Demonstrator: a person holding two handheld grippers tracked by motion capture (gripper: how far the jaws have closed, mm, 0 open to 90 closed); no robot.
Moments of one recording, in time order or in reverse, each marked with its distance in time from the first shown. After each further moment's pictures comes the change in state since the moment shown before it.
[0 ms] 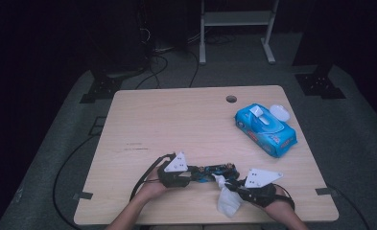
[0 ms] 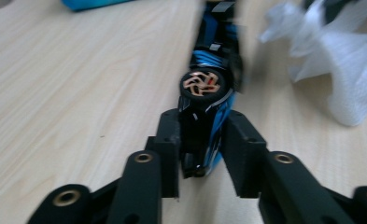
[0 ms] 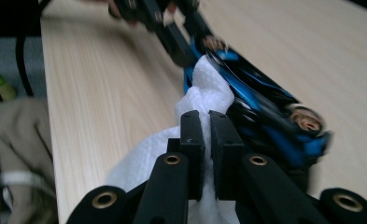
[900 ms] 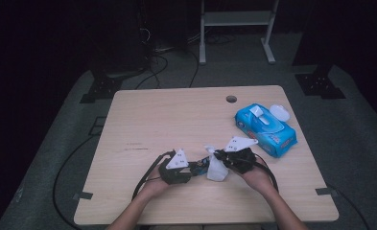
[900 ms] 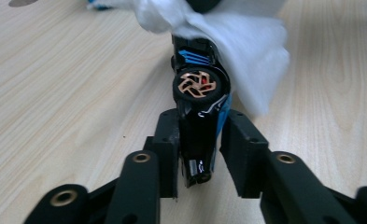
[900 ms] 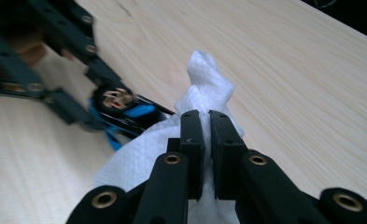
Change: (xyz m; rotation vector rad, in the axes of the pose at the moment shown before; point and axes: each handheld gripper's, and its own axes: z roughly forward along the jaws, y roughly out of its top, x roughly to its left) left arm 0.007 -0.002 0.009 -0.014 0.054 -0.038; right arm -0.054 0.052 0.054 0.073 -0.157 0.076
